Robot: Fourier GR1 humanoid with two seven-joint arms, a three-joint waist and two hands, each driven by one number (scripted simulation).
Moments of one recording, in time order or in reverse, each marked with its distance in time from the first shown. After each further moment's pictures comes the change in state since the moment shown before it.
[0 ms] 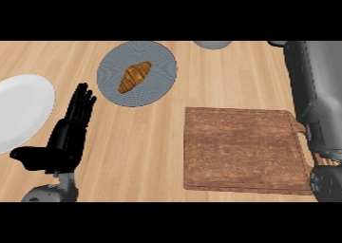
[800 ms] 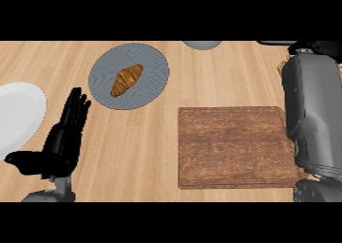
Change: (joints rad) left arm 0.037 -0.005 0.019 -0.010 -0.003 0.012 -0.005; right arm 0.131 0.094 -0.151 -0.133 0.121 -0.002 -0.025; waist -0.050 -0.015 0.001
